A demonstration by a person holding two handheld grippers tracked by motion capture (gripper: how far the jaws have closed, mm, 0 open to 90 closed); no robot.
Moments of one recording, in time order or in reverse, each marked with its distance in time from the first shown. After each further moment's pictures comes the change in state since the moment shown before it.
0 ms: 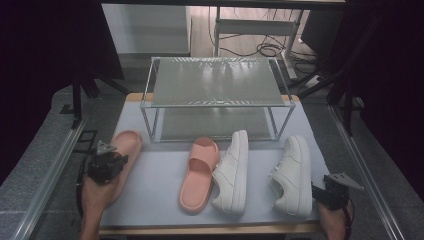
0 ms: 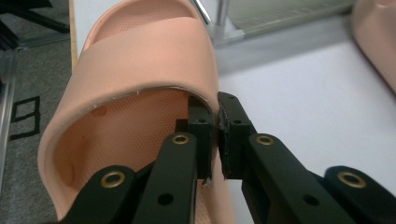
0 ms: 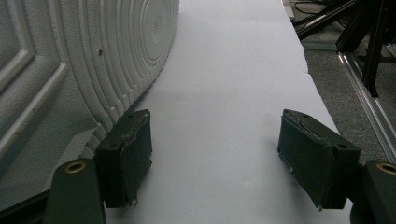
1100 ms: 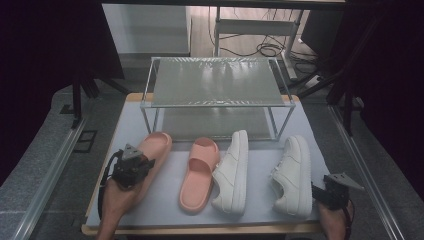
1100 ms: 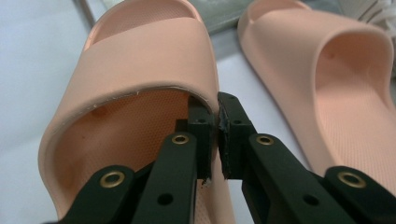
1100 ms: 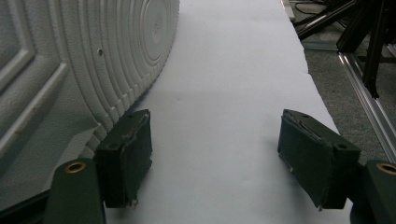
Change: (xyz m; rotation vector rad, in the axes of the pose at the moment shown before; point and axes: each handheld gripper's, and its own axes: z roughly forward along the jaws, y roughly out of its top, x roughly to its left) left arm -0.069 0.022 0.008 -0.028 -0.160 0.091; right arm 0.000 0.000 0.000 -0.003 0.002 0.001
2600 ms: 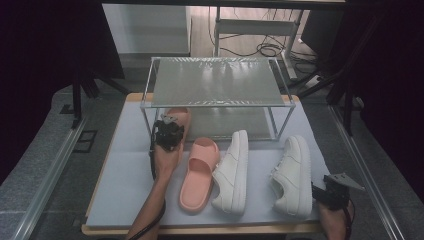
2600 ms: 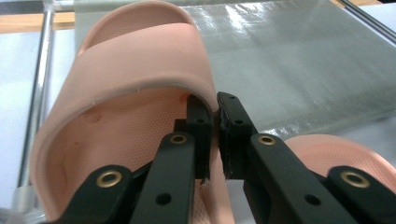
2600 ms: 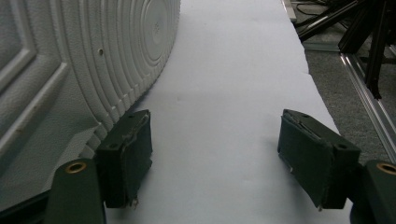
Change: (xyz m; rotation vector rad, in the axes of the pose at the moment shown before) left arm -0.009 0.077 0.132 -0.119 0.106 -0.155; right arm -0.001 -0.001 0.000 -0.002 0.008 -0.002
